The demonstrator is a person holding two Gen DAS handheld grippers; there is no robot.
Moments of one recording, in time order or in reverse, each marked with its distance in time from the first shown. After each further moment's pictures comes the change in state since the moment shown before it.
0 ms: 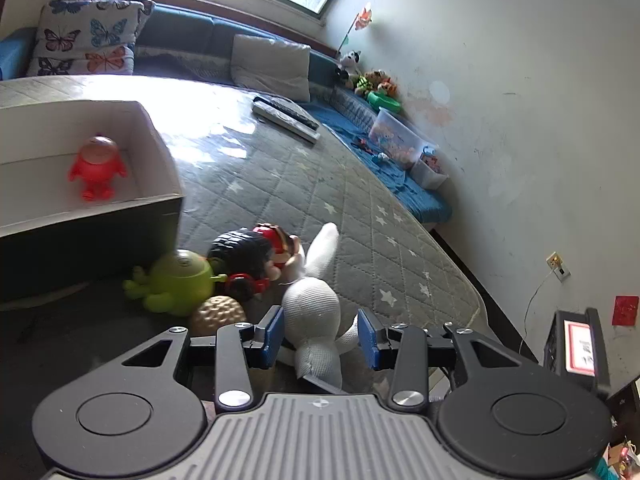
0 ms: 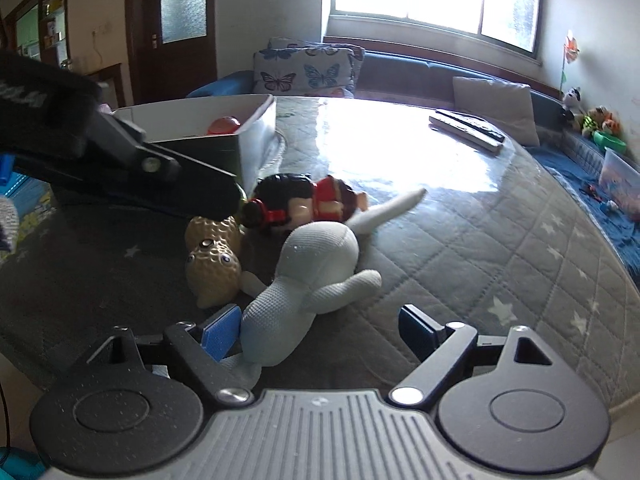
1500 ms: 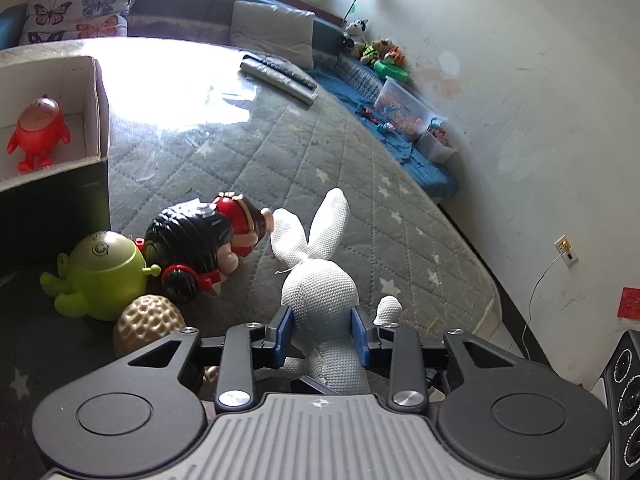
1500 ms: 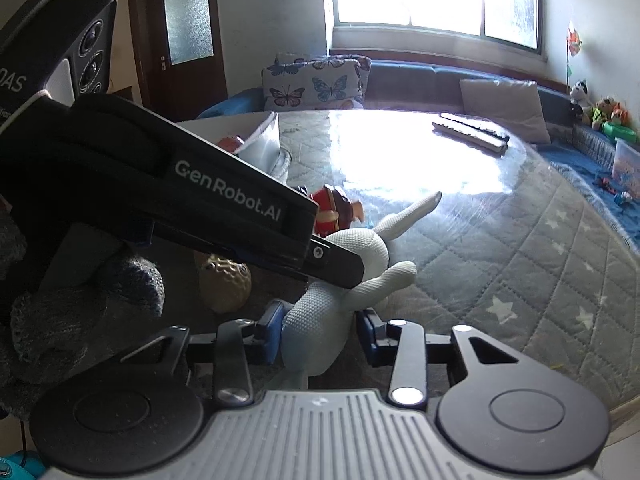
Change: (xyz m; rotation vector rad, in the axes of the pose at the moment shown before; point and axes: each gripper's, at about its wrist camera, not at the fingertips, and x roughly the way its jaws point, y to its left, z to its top) left arm 0.058 -0.014 0.003 -0.016 0.080 0.014; right arm -0.017 -0.009 -0.001 0.032 -0.056 0.070
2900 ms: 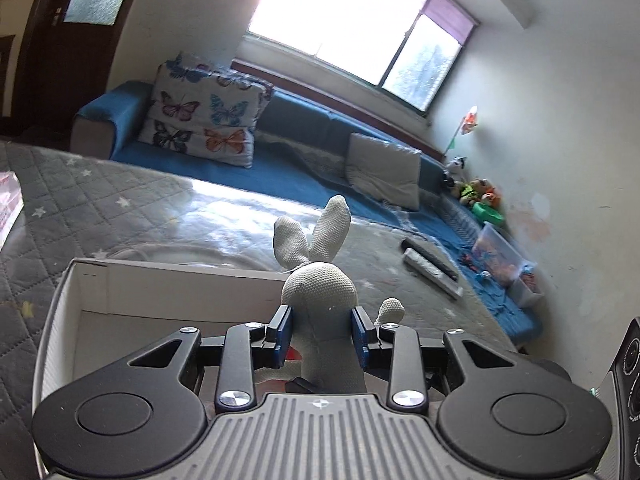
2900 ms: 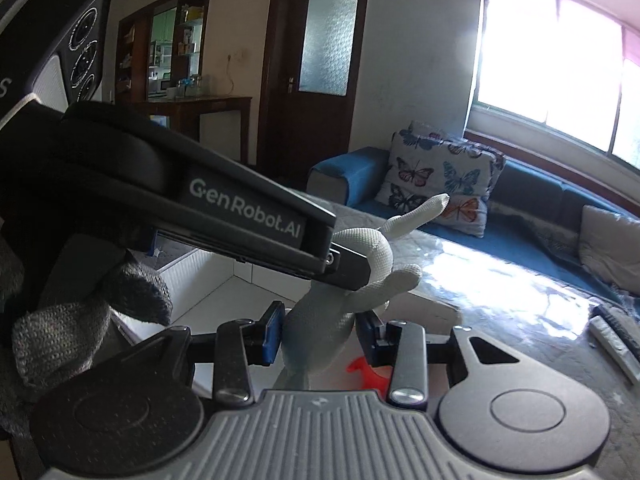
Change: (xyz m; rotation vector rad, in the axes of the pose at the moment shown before) left arm -0.129 0.159 0.107 -0.152 -0.369 0.261; right arm 0.127 0.152 0.175 -0.339 -0.109 0.254
